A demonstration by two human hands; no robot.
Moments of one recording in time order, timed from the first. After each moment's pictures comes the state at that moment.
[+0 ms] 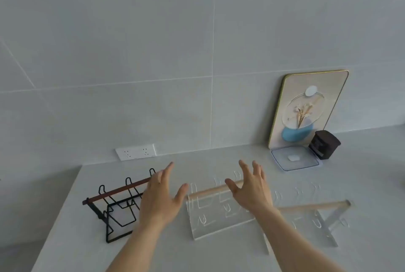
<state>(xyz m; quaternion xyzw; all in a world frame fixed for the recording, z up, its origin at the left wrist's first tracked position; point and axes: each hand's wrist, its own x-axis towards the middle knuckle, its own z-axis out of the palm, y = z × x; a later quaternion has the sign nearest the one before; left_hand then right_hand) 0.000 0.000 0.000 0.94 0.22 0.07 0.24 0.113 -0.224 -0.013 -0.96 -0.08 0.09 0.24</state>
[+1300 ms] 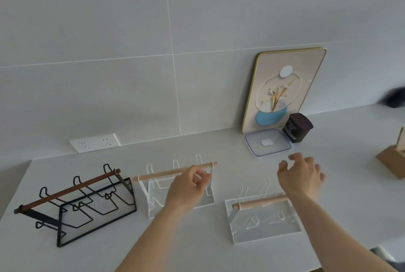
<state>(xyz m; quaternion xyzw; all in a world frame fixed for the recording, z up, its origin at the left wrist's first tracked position) 0.097 -0.133 -0.028 0.86 0.19 -0.07 0.47 0.196 -0.404 -0.033 -0.96 0.19 -0.09 0.18</state>
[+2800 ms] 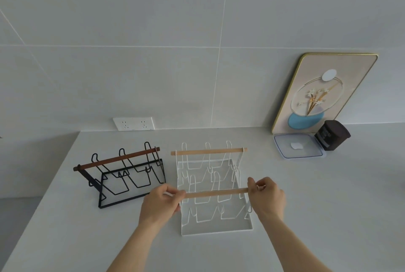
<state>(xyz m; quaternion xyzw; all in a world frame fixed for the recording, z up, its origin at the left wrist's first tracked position) -0.027 -0.043 -0.046 0.76 0.38 -0.02 0.52 0.106 -0.275 -0.077 -0.91 0.13 0.04 0.40</state>
